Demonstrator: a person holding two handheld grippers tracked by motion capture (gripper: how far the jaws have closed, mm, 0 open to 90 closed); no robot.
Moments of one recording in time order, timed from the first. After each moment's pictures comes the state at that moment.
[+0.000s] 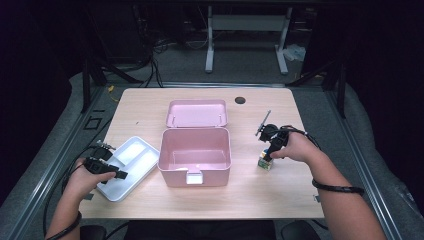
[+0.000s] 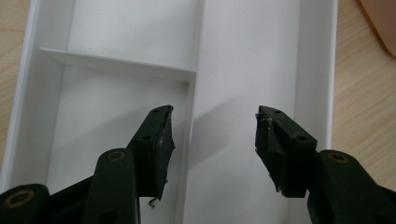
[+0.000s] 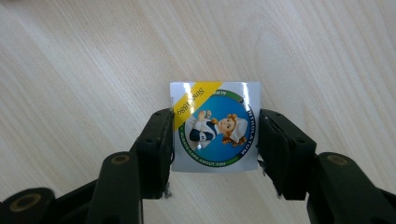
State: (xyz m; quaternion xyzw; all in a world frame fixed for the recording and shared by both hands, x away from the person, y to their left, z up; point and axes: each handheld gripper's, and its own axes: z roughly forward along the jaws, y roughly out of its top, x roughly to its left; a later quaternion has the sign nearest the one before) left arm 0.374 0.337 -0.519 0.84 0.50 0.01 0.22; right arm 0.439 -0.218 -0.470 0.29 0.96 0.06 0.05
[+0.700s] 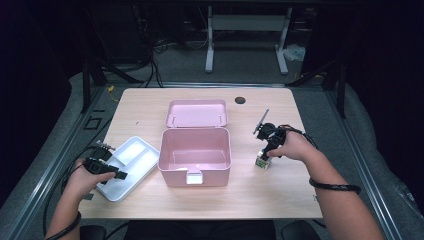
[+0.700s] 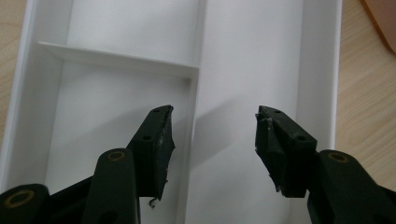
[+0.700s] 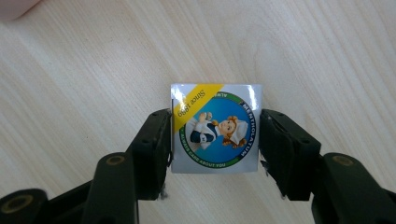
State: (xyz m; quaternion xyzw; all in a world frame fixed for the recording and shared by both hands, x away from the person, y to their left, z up) left arm 0.375 0.339 -0.522 0.84 0.50 0.01 0.22; right arm 0.445 -0.212 -0.473 0.30 0.95 0.06 0.04
